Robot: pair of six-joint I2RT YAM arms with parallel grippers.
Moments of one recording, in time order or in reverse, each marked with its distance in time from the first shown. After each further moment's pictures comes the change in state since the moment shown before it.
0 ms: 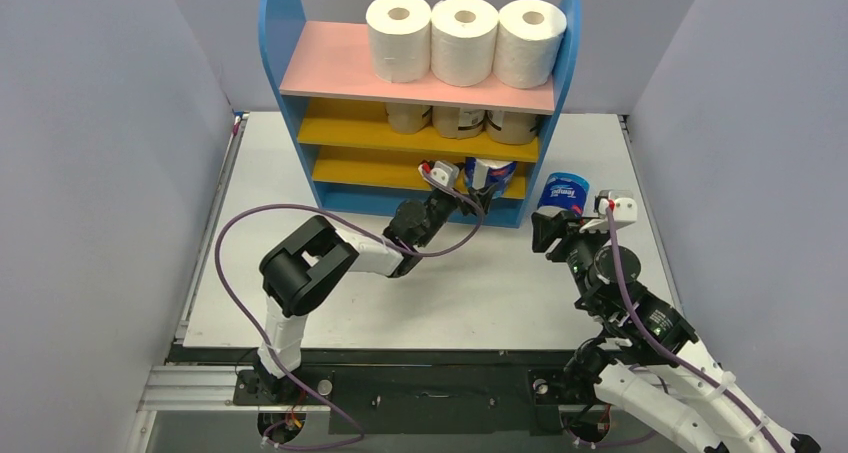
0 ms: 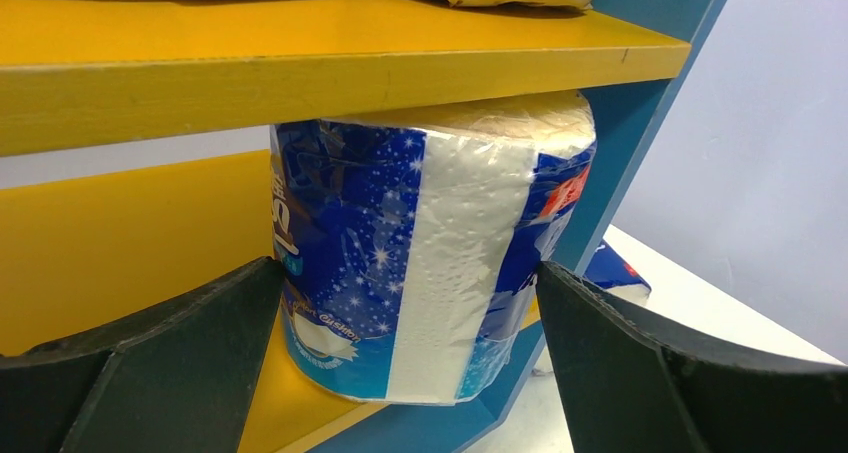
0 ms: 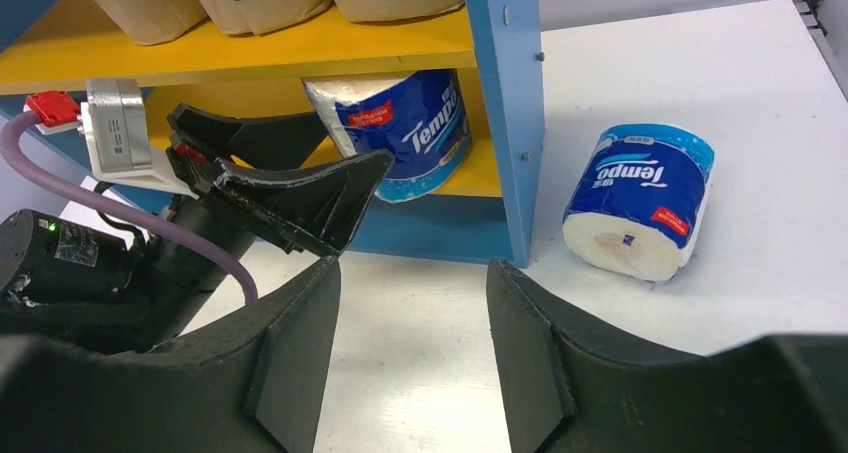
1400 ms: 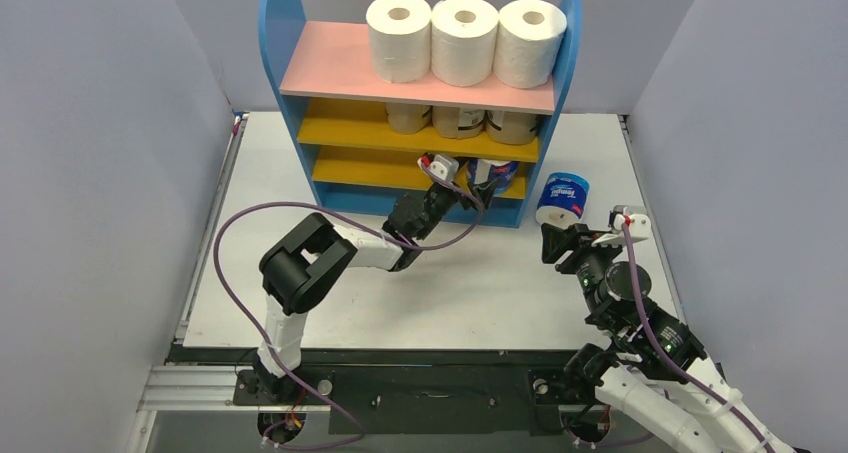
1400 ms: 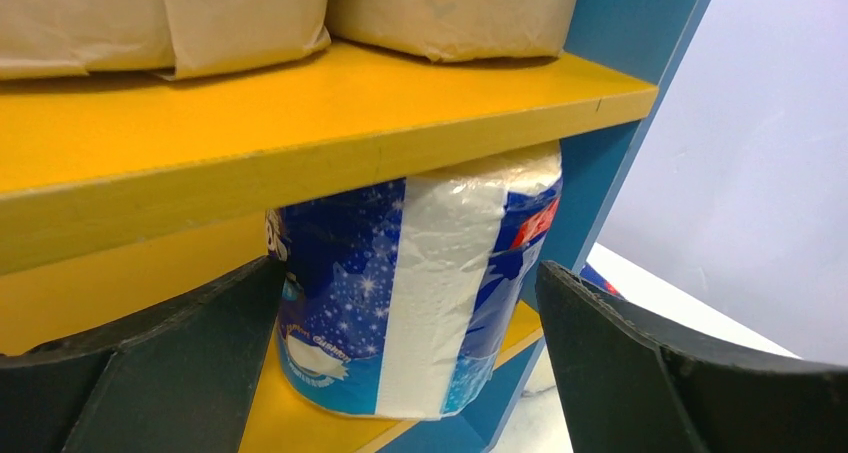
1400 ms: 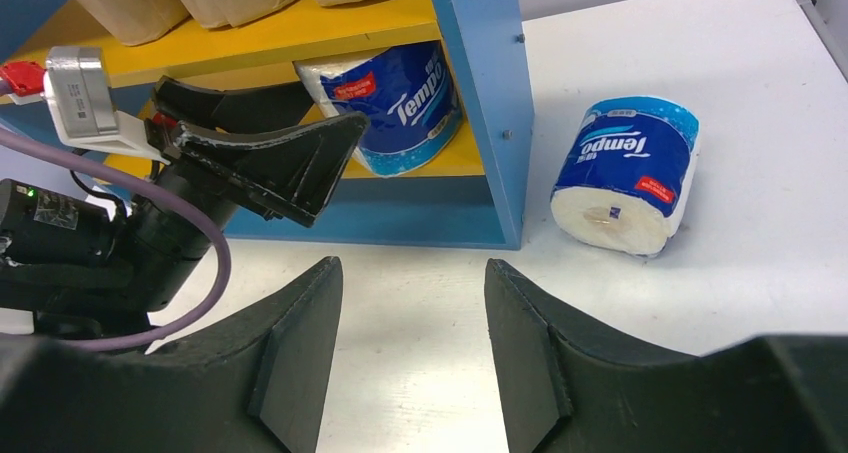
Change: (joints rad) left arm 0.027 0.005 0.047 -0.001 0.076 -0.021; right arm 0.000 -0.132 -0.066 -0.055 0.023 0.050
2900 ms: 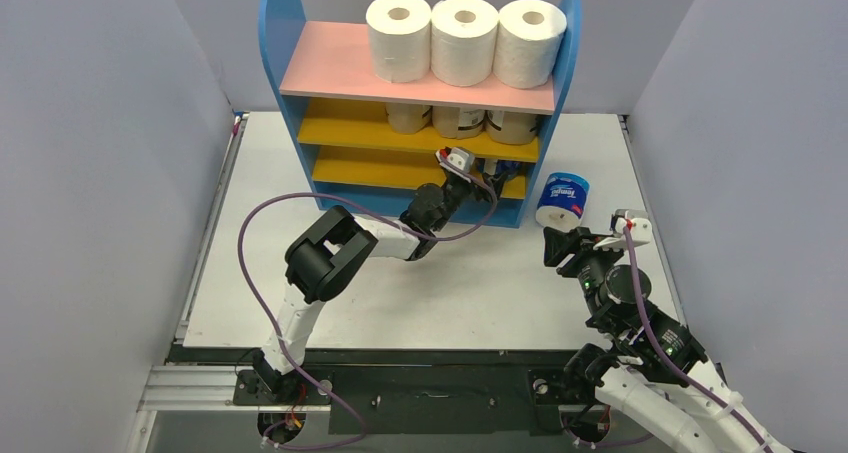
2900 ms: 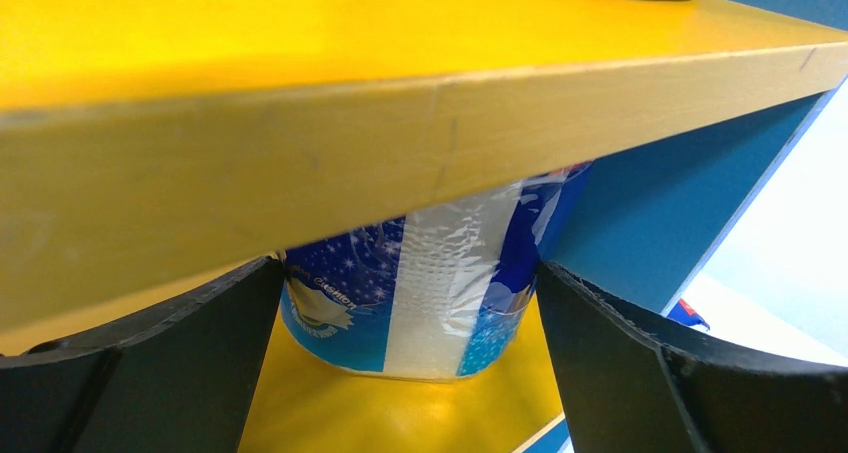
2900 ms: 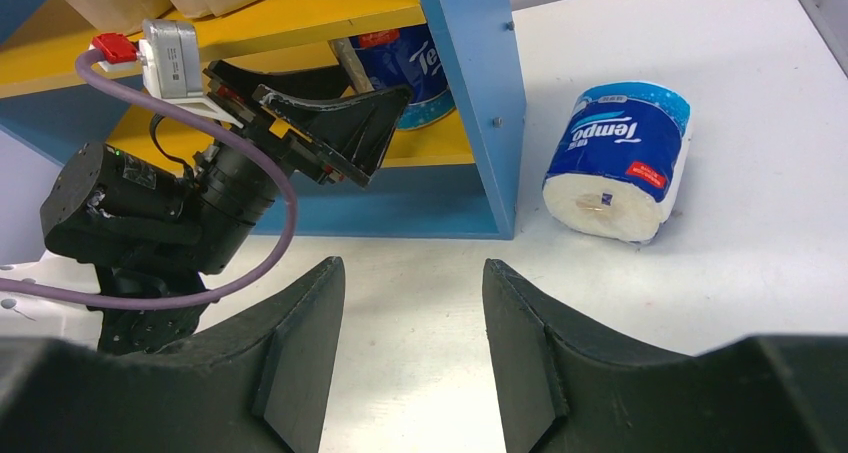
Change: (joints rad) left arm -0.002 0.177 0.207 -0.087 -0.059 0.022; right arm 0.000 -0.025 -0.016 -0.029 0.011 0.018
